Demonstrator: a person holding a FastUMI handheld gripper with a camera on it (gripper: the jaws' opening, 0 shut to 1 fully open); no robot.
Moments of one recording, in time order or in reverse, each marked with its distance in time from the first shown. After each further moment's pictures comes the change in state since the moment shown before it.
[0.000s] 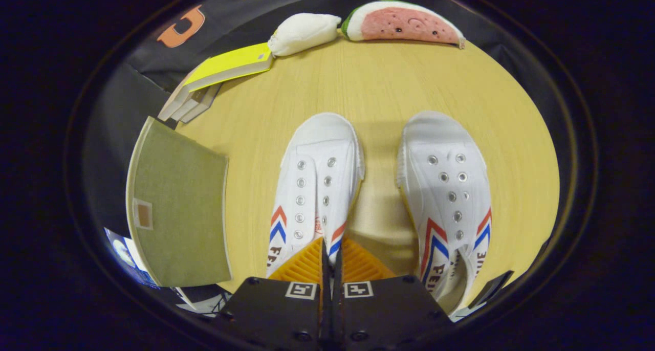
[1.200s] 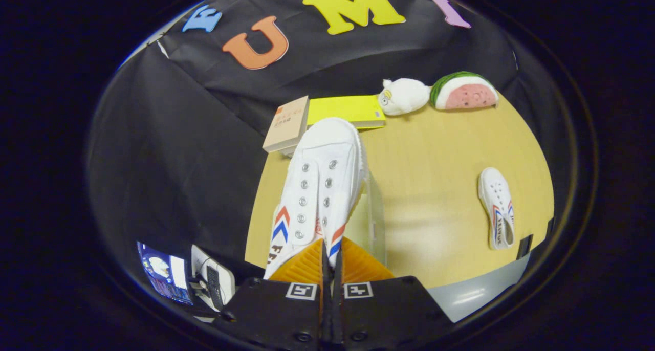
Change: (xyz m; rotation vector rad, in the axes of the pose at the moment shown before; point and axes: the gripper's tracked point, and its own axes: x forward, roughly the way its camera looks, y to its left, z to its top) arm -0.157 0.300 -0.023 -0.075 -0.183 0.161
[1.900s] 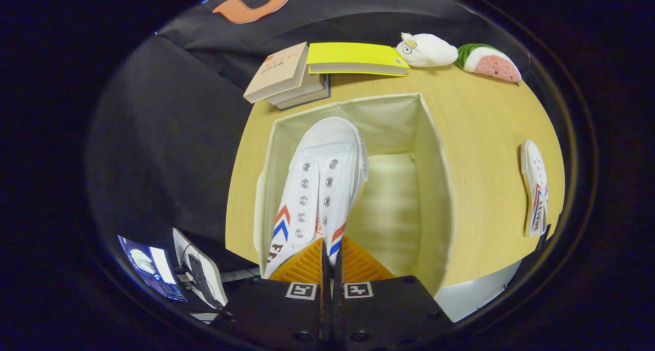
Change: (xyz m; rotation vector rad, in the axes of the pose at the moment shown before) arm 0.130 0.012 -0.048 0.015 0.227 -0.091
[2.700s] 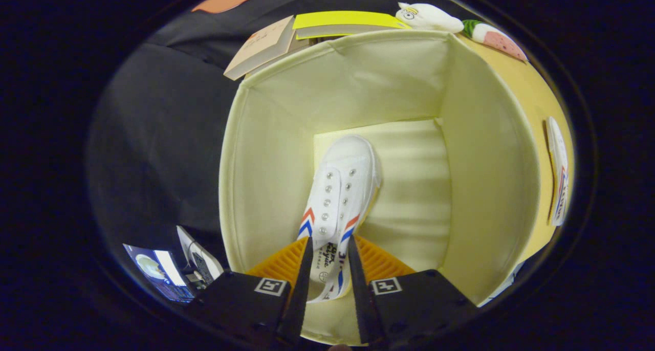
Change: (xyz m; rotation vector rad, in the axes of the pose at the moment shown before) arm 0.045 0.002 0.004 0.027 0.094 0.045
